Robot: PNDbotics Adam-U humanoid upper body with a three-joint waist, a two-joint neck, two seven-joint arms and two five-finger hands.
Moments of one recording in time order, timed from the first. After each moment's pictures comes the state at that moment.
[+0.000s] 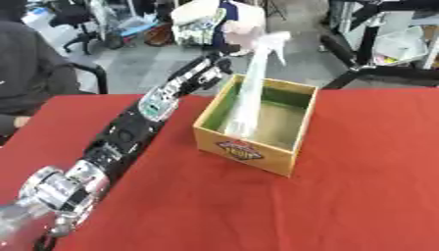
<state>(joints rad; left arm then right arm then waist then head) -0.86 0.64 0.04 -0.78 -0.23 -0.59 -0.31 -0.30 0.01 -0.21 -1.73 -0.09 0.01 0.43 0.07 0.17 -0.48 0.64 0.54</state>
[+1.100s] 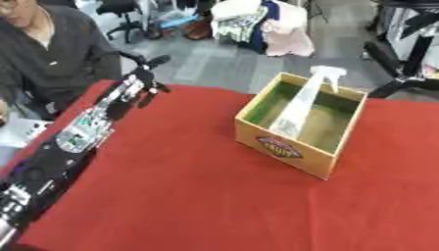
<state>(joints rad) -0.13 0.69 0.19 -1.55 0.27 -0.49 -0.27 -0.18 -0.09 -0.28 -1.70 -0.05 -0.06 0.37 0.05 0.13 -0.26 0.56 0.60</state>
